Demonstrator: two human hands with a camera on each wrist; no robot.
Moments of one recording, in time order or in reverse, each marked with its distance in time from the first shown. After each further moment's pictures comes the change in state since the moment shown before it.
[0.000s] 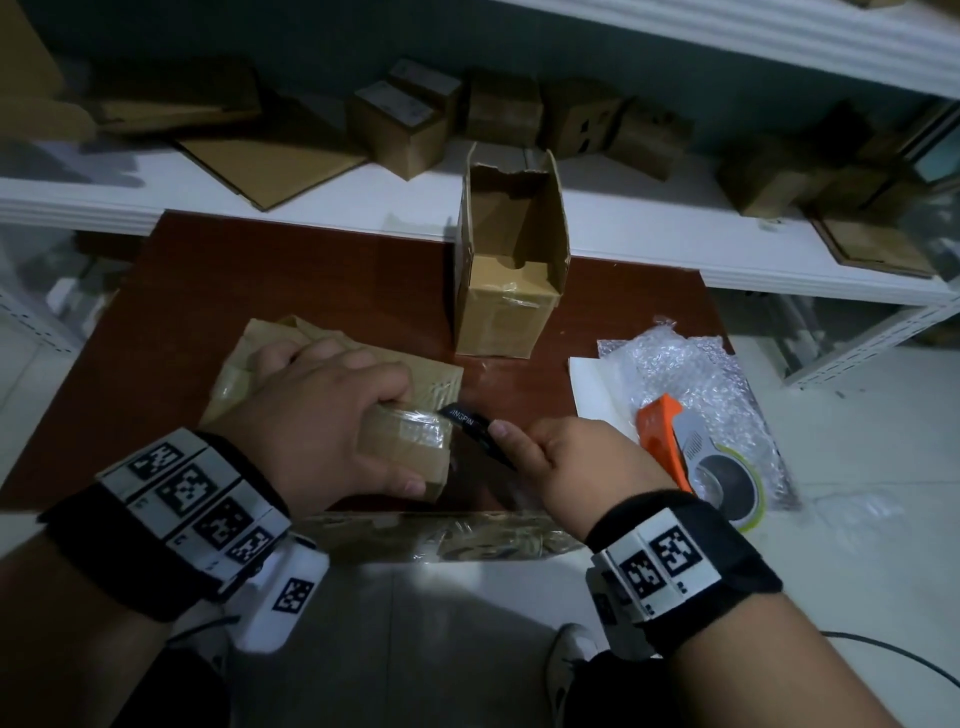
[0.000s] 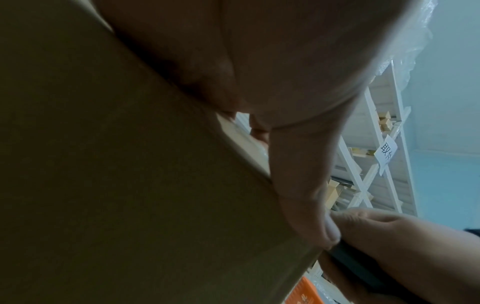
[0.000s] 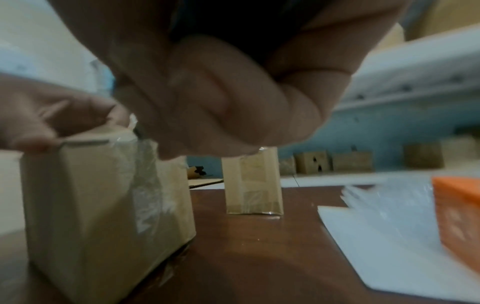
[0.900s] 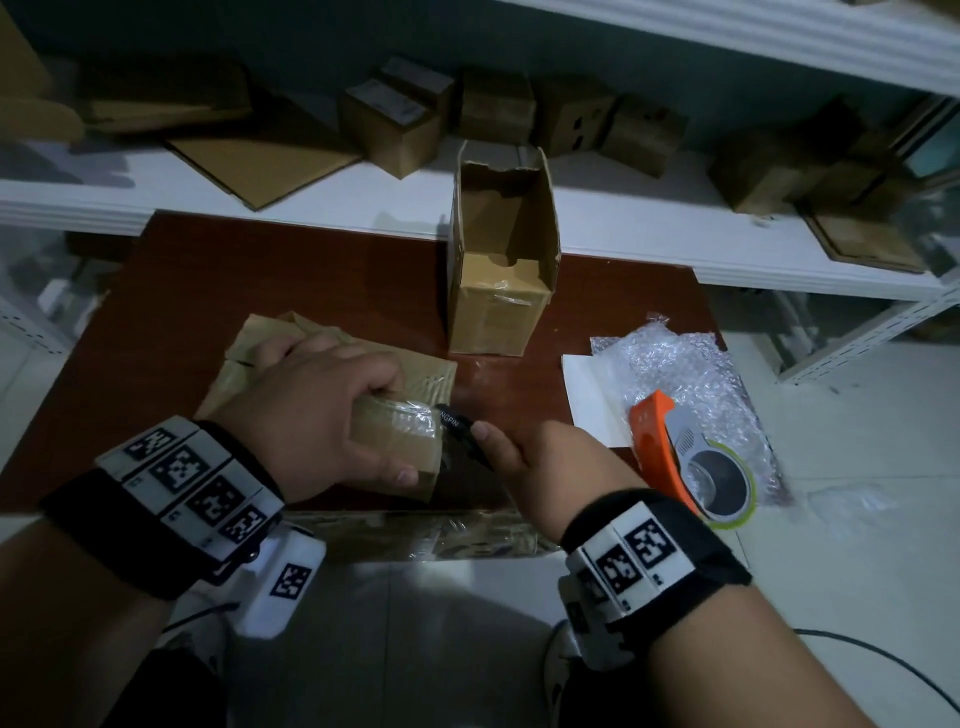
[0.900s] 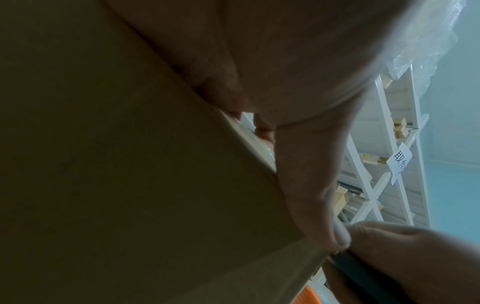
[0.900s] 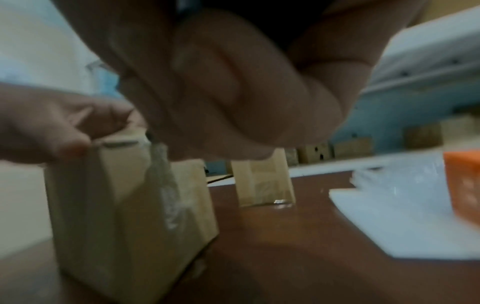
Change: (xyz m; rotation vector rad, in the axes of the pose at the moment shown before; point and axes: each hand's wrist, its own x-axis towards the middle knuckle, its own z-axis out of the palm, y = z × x) left_hand 0.007 -0.004 0.001 -0.109 0.050 0.037; right_hand 0.000 -0.008 0.003 0.027 -0.010 -0.022
